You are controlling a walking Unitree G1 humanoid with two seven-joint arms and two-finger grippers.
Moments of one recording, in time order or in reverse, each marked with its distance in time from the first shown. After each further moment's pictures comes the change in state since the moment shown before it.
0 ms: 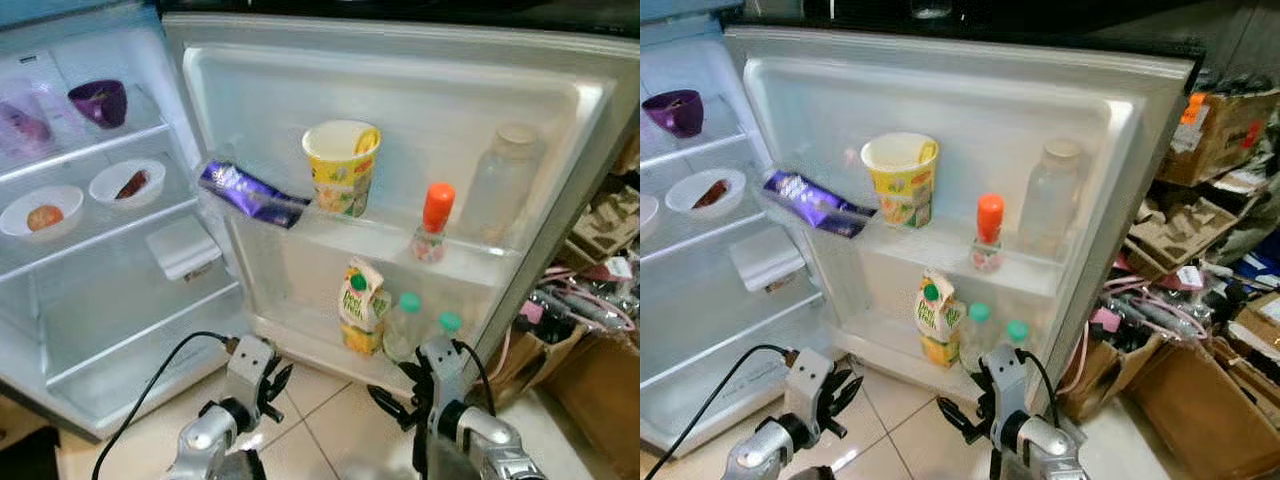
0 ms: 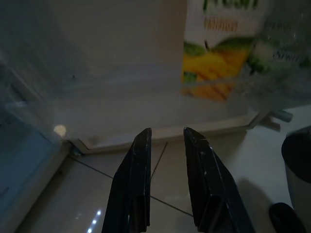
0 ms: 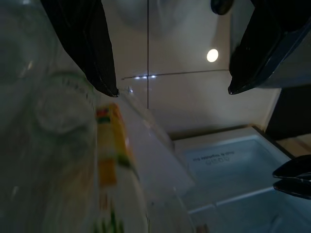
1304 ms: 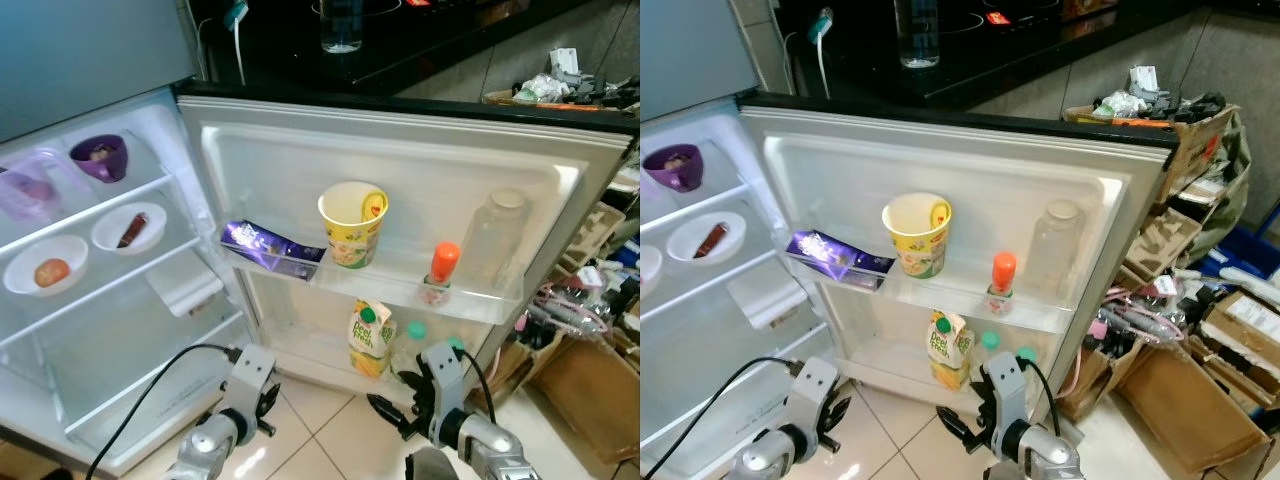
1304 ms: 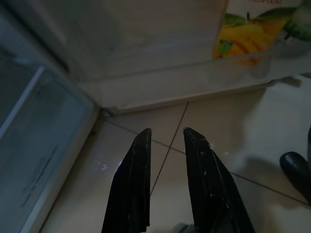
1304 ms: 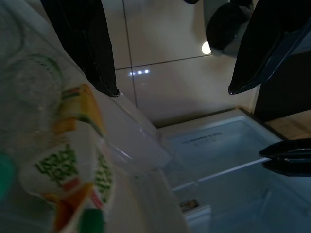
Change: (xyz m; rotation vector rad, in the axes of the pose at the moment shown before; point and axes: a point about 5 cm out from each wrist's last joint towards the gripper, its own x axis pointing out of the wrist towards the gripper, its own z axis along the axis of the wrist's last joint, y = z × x) left arm -0.005 0.003 -0.026 0.005 0.248 0.101; right arm -0.005 0.002 -0.011 0.029 0.024 0.017
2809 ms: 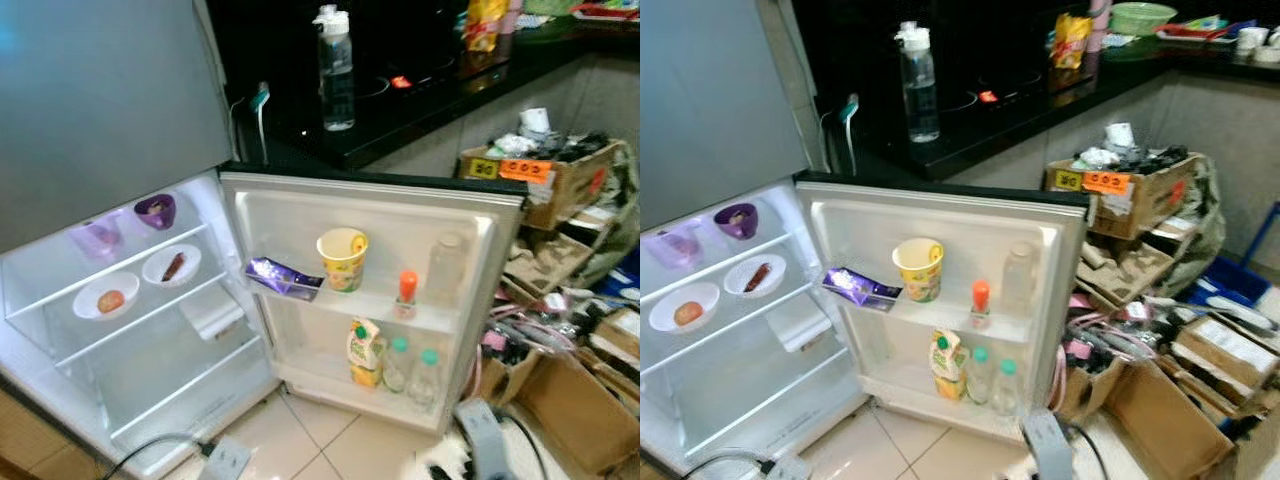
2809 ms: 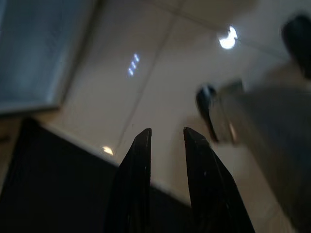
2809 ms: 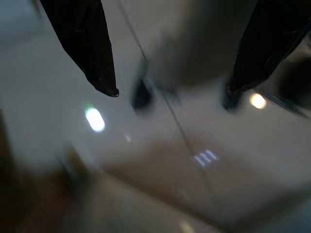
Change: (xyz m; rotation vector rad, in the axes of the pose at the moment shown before) left arm -0.075 -0.023 -0.118 -0.036 0.553 0.017; right arm -0.086 -0.025 -0.103 0.114 0.516 -0.485
